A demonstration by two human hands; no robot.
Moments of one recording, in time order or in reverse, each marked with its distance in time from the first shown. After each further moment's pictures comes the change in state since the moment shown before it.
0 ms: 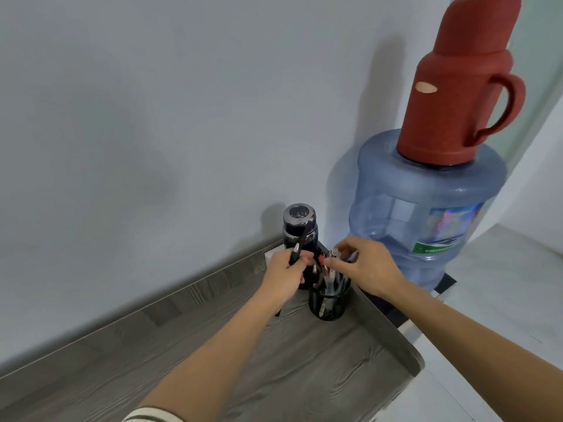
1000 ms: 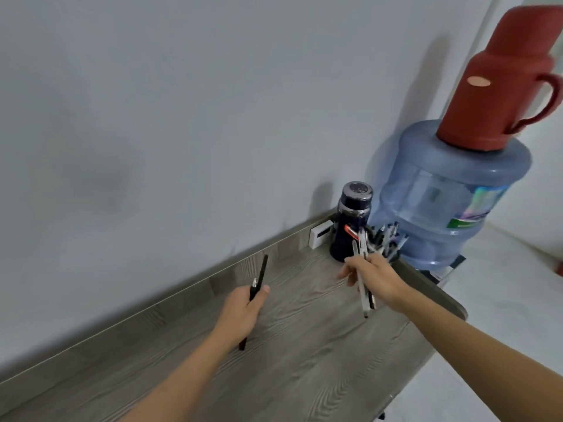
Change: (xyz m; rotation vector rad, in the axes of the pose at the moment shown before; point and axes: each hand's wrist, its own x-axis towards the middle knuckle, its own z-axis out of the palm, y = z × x) left_hand -0.098 -0.127 -0.192 0.255 -0.034 -0.049; right_hand -0.065 -0.110 0.089 0.450 -0.186 0.380
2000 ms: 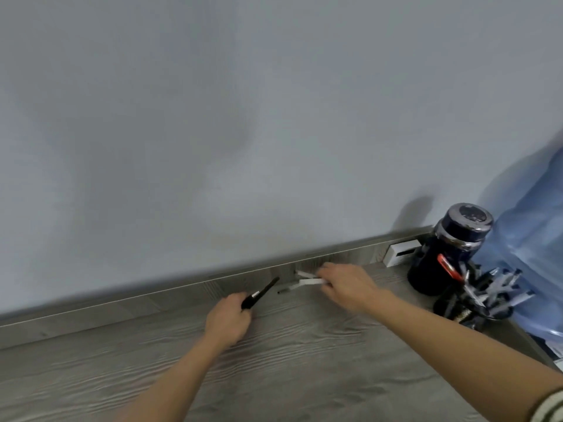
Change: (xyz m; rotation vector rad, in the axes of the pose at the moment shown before) left_hand -0.015 -0.073 -0.059 0.468 0.177 -0.329; right_hand 0.099 -0.010 0.128 -1.049 -0.414 -0.701
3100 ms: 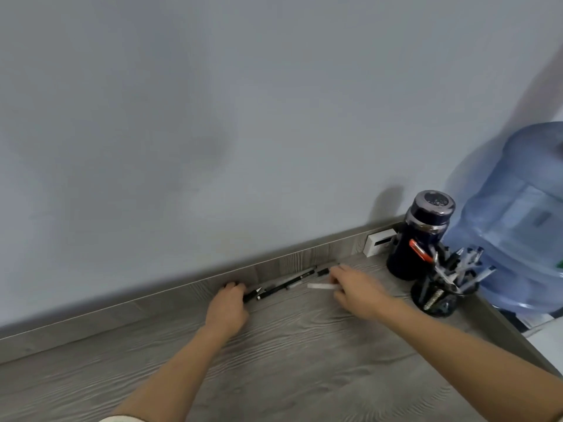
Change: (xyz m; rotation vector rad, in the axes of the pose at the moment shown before) left_hand 0.012 0.017 0.013 0.271 0.043 0.110; right_hand -0.055 0.024 0.008 0.115 0.024 0.179
